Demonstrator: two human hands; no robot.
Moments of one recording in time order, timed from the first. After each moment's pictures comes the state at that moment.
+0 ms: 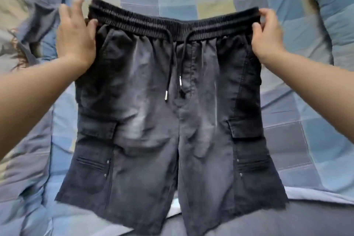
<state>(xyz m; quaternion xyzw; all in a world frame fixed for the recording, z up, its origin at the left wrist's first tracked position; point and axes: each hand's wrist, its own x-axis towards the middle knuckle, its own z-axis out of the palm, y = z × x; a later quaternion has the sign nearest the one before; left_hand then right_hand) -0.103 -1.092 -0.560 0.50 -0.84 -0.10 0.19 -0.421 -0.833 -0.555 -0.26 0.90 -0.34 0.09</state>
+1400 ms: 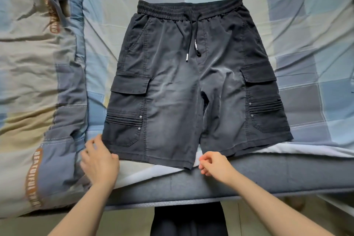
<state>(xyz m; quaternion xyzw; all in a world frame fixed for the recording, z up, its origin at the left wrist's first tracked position) 0.191 -0.824 -0.650 0.68 -0.71 -0.13 -0.13 -0.049 -0.620 -0.659 -0.10 0.77 -0.19 0.60</state>
